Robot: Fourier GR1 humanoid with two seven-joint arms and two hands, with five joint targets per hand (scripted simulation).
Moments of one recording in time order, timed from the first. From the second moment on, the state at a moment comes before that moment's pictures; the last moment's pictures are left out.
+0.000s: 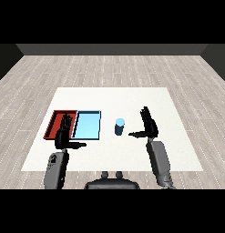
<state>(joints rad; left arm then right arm) -0.03 0.08 0.06 -1.61 0.10 -0.10 -0.38 -0.26 -0.04 -0.05 -1.40 -0.13 0.08 -0.20</state>
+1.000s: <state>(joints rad) -0.02 0.06 0.08 -1.66 0.12 -0.11 -0.37 -0.36 0.00 0.07 -1.22 -0.26 -0.04 -0.27</state>
